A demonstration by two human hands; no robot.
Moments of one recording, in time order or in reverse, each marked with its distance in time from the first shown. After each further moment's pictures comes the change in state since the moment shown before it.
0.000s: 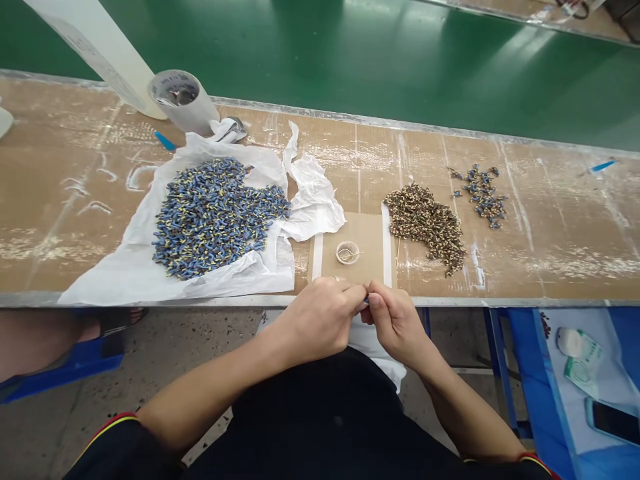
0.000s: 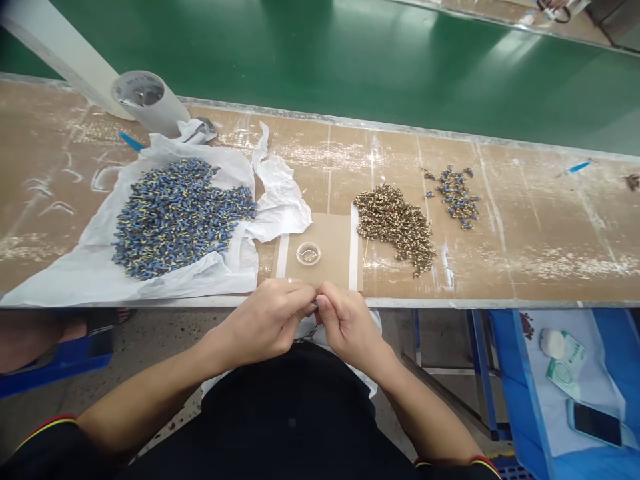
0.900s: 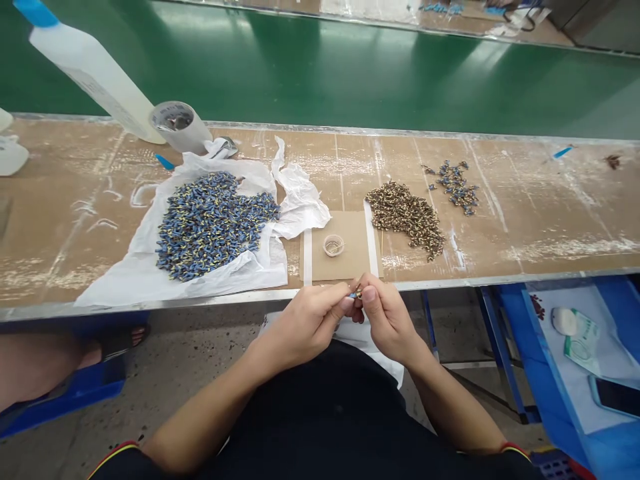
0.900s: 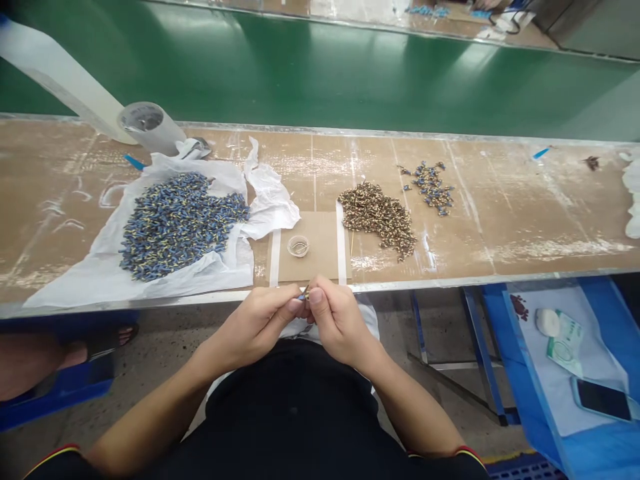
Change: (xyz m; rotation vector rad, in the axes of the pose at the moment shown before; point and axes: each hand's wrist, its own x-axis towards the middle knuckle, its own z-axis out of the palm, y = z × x) left_hand -0.017 0.022 0.003 -0.384 0.027 -0.085; right_hand -0.018 -0.015 0.010 0.328 0.129 0.024
